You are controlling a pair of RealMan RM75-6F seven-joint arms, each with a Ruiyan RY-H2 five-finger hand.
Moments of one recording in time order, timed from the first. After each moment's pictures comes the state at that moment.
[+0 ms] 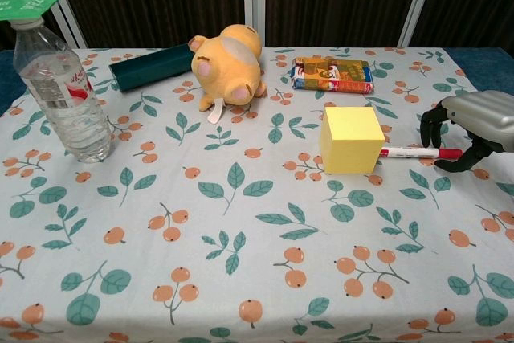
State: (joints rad) left arm -0.04 -1.15 -0.04 -1.63 1.41 1.49 0.13; right arm 0.52 -1.62 0.13 -1.12 -1.29 0.93 -0.23
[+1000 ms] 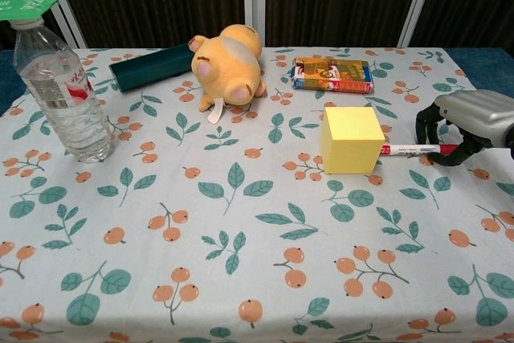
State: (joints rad) left arm -0.04 -1.16 -0.05 -1.62 1.40 1.48 0.12; right arm 0.56 -1.66 0.13 -1.05 -1.26 0.90 -0.21
